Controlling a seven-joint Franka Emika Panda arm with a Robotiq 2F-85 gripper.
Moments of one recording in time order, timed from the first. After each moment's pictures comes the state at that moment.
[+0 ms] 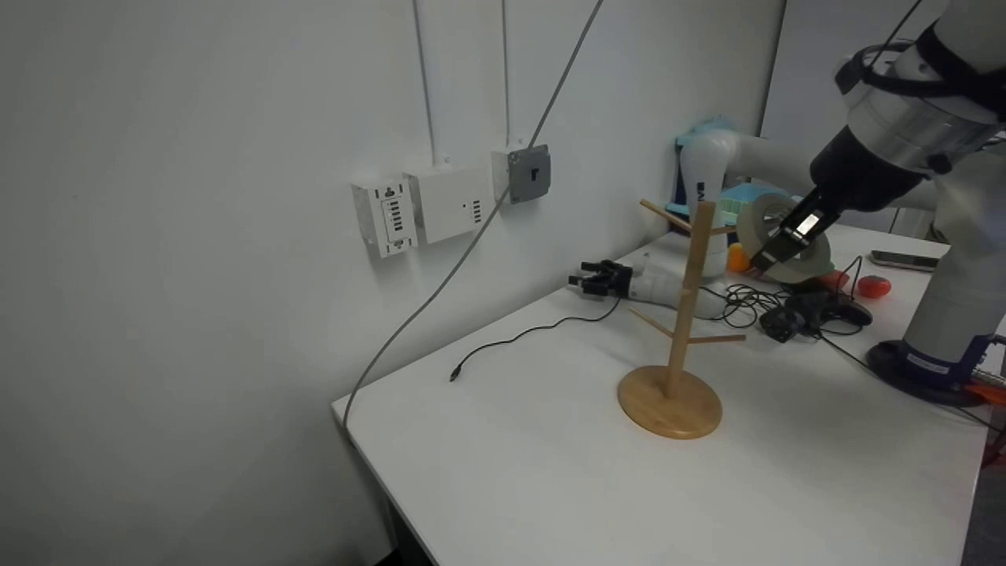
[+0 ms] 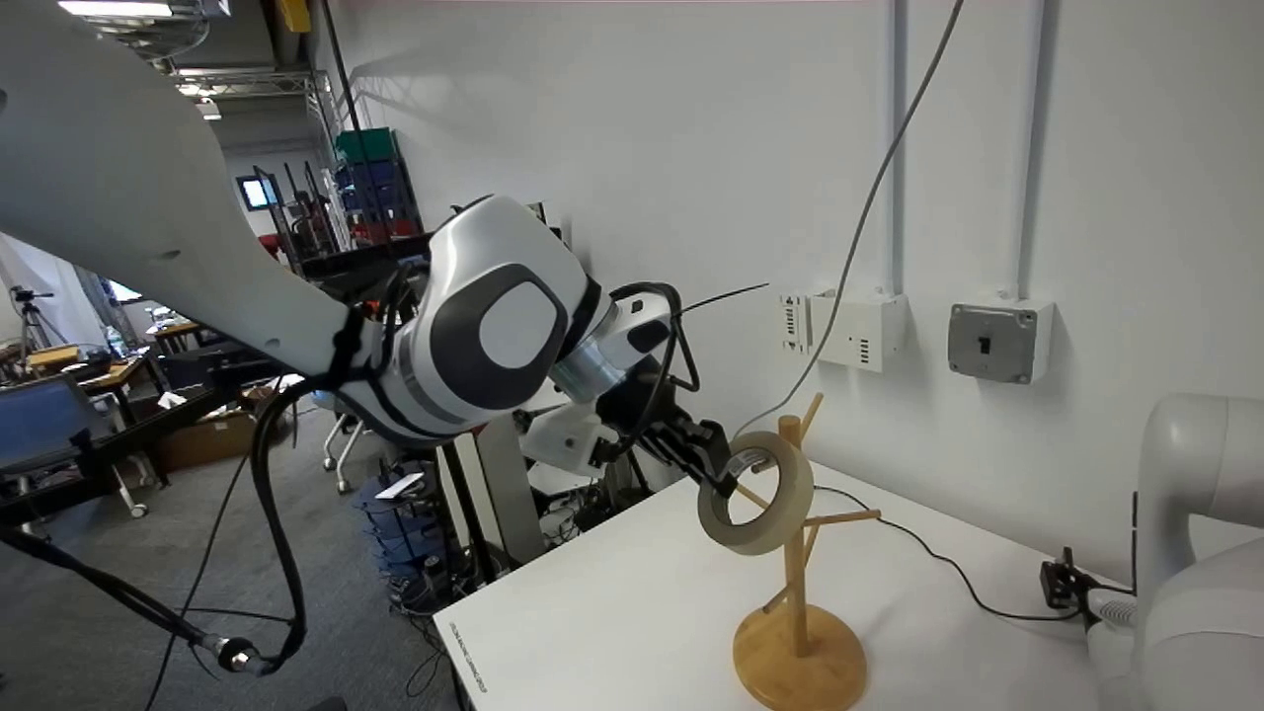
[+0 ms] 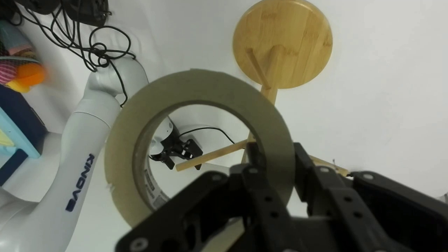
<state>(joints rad) -0.10 -0.04 0.01 -2.39 -0.56 2.85 0.33</state>
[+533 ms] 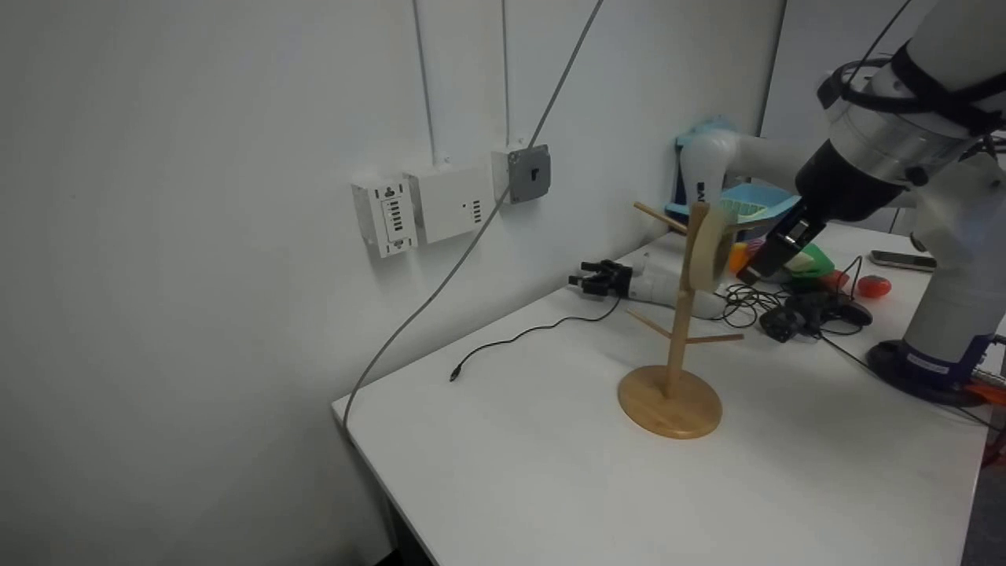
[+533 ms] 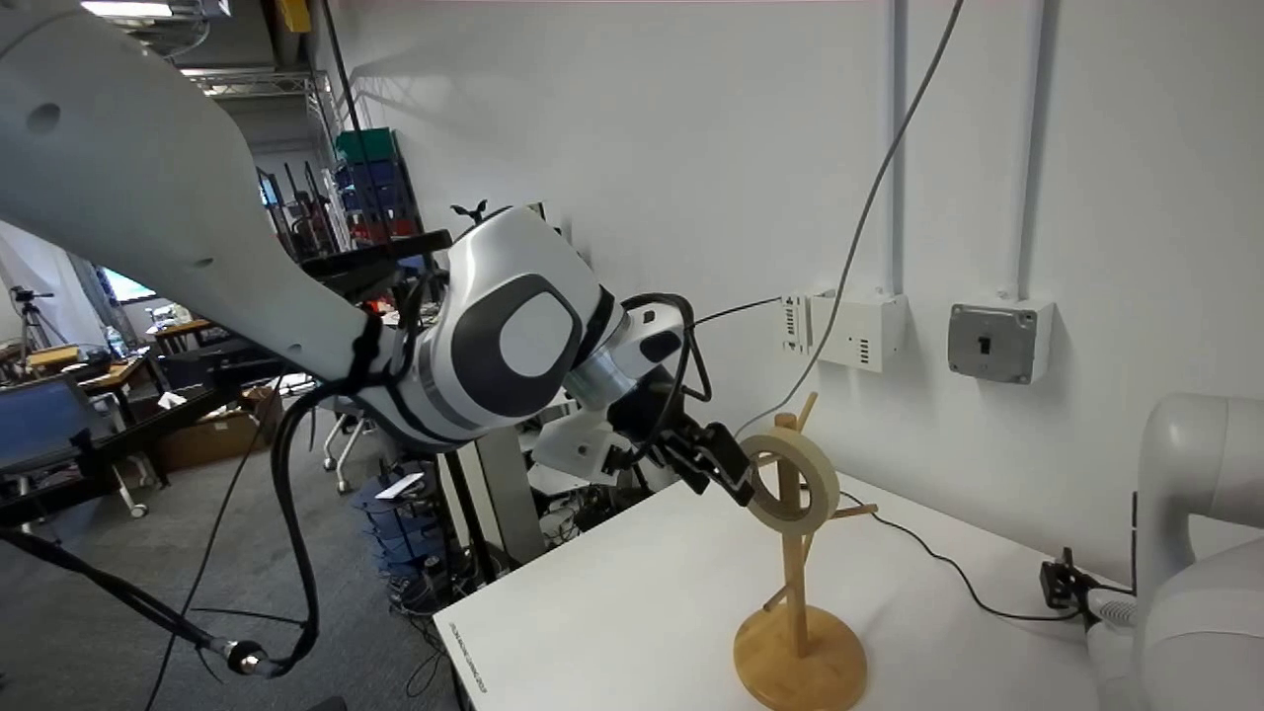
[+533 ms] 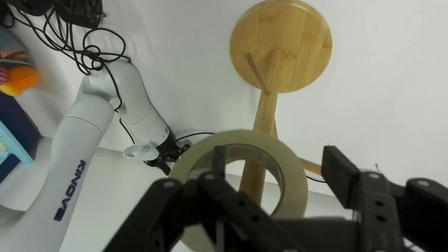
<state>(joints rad) -0.09 0.00 0.01 -2.36 -0.56 2.85 0.33</state>
